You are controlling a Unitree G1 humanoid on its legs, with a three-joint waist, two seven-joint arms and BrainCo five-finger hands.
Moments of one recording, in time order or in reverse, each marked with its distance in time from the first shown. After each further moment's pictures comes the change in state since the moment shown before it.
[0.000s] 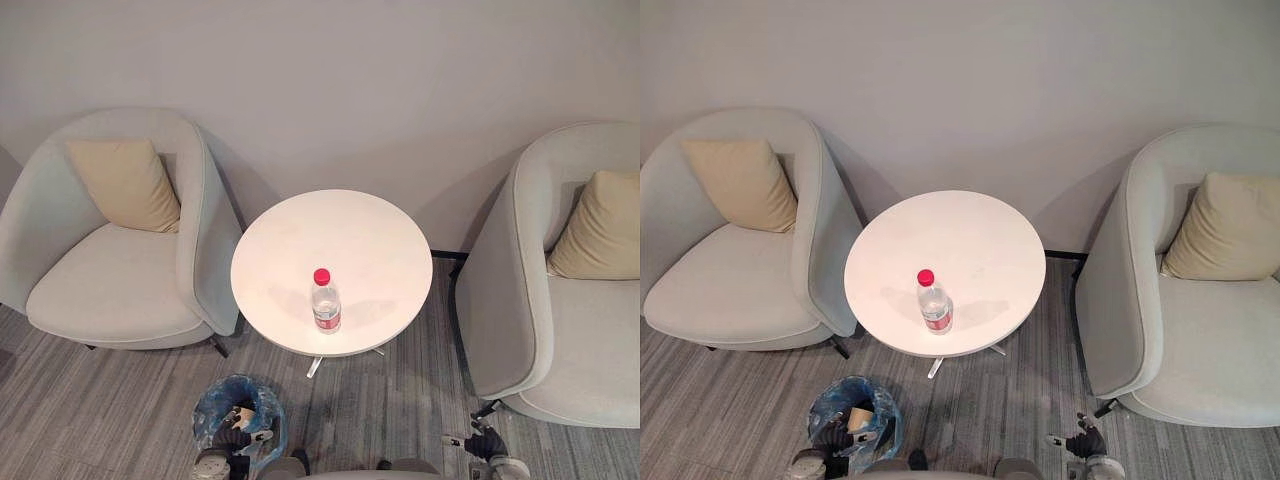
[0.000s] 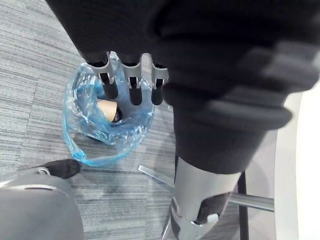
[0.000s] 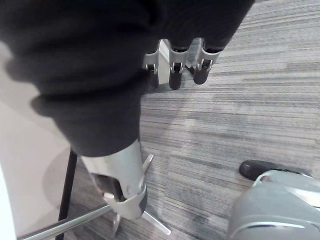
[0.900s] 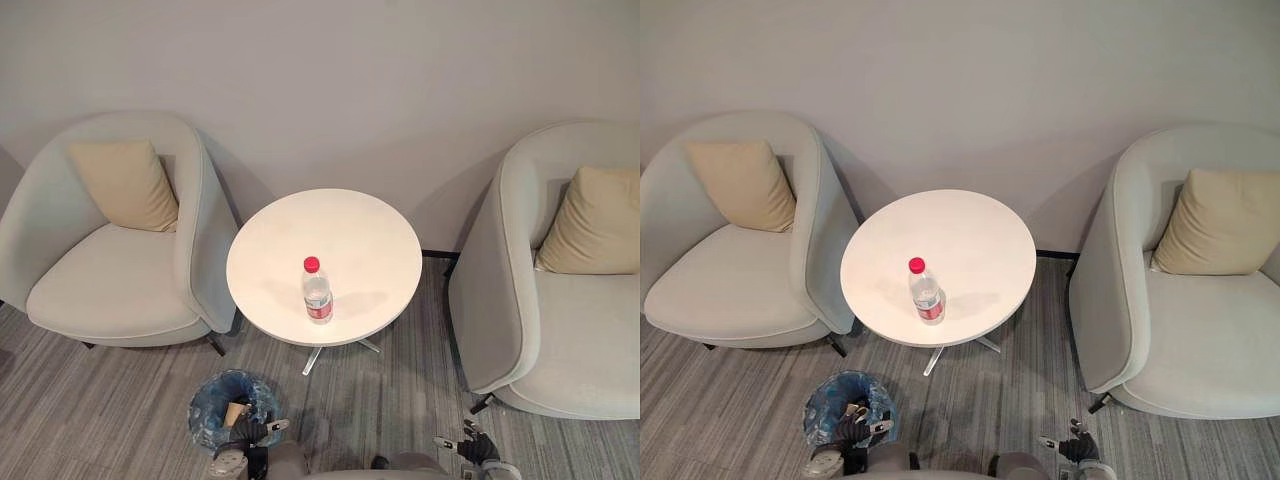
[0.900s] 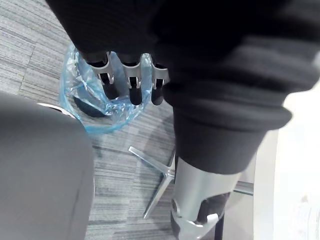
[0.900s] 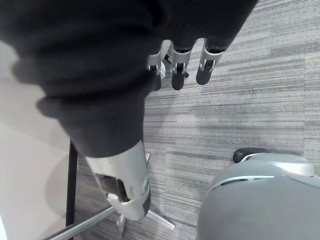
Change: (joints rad) left arm 0.000 -0.115 0.058 -0.041 -0.011 0.002 0.000; right arm -0.006 0.070 -0.068 0.091 0.049 0.009 0.004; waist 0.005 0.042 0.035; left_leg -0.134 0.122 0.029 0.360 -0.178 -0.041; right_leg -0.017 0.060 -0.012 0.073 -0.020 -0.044
